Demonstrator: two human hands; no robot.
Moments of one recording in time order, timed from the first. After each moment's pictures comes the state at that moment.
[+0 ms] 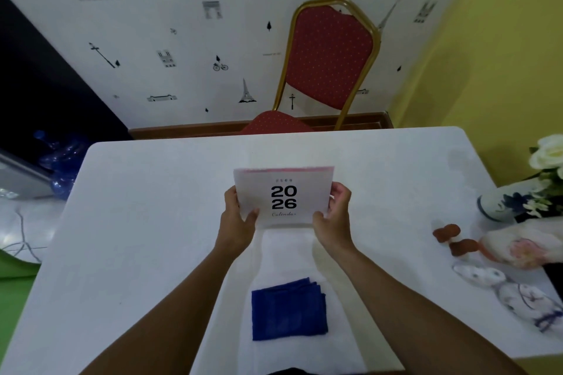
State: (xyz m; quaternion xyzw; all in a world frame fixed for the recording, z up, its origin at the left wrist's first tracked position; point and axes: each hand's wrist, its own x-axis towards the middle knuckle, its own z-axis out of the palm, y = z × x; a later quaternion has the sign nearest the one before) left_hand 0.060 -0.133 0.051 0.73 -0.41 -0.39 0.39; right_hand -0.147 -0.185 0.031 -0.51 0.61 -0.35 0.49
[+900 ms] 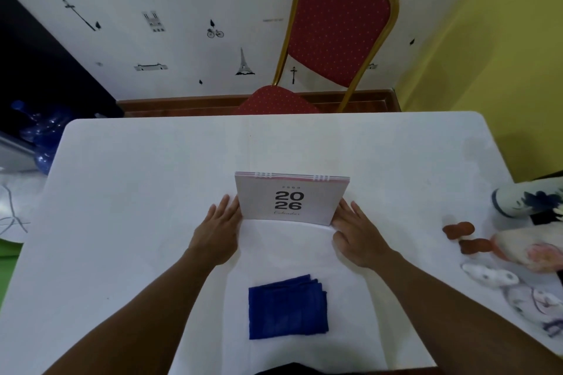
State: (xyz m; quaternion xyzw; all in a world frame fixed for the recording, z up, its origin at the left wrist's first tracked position) left_hand 0.114 -0.120 -0.023 0.67 -0.70 -0.24 -0.06; right_hand -0.232 -0.200 -0.030 -0.87 0.42 0.03 0.25
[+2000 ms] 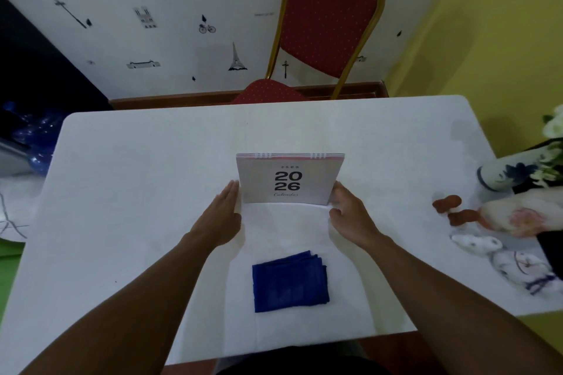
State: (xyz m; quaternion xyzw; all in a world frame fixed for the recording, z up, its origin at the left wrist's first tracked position) left_hand 0.104 -0.116 0.007 0.69 -0.58 -0.42 0.11; right_hand -0.209 -0.177 -0.005 -0.69 0.56 -0.12 0.44
